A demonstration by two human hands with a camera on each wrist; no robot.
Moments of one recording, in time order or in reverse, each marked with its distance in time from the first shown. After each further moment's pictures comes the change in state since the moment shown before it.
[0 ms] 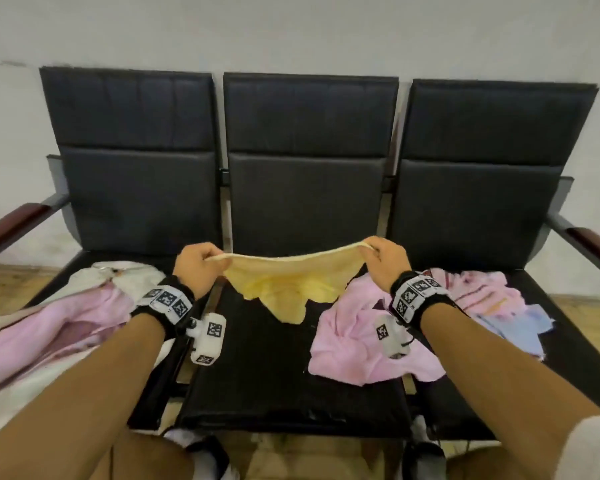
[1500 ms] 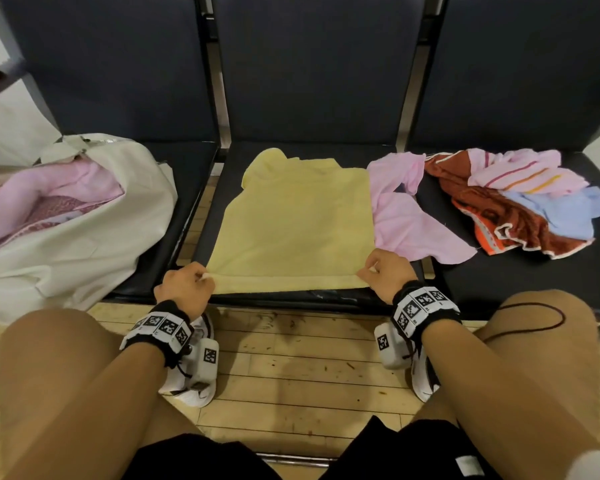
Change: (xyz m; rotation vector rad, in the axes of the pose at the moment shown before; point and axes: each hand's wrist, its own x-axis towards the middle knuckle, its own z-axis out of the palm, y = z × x) left_hand -0.195 -0.167 0.091 0.500 -0.255 -0.423; right_hand -0.191 0.118 0.140 -0.136 -0.387 0.349
